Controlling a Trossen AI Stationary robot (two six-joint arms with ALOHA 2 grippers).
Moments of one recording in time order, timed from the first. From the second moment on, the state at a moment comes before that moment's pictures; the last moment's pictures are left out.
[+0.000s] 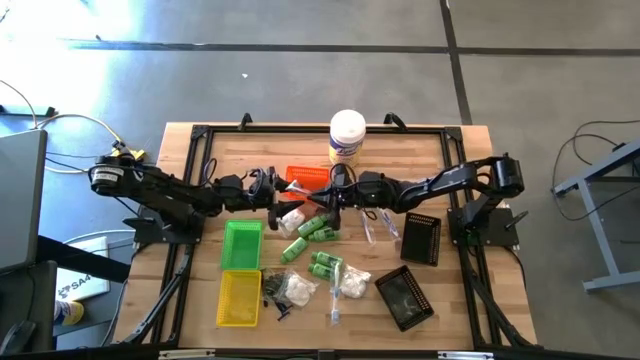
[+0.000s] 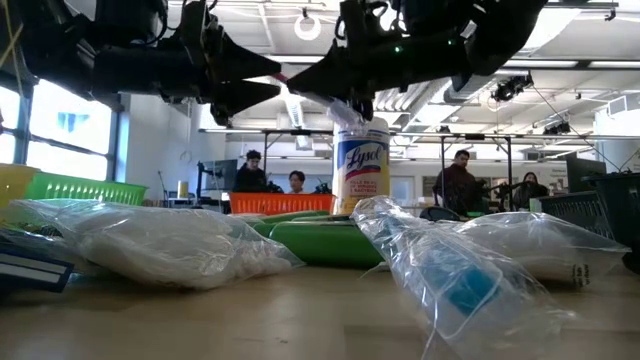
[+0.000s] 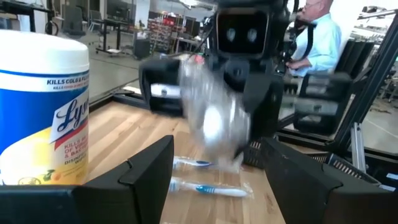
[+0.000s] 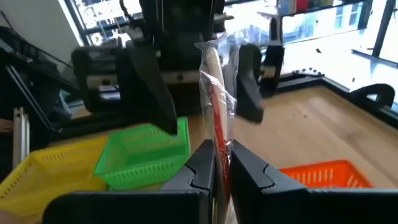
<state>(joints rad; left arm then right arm) 0.07 1.35 0.36 1.10 -0.05 -0.21 -0.05 1.72 0.87 0.71 0.02 0.20</state>
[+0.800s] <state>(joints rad) 0.07 1.36 0.37 1.10 -0.06 -0.21 -0.05 1.73 0.87 0.71 0.02 0.21</state>
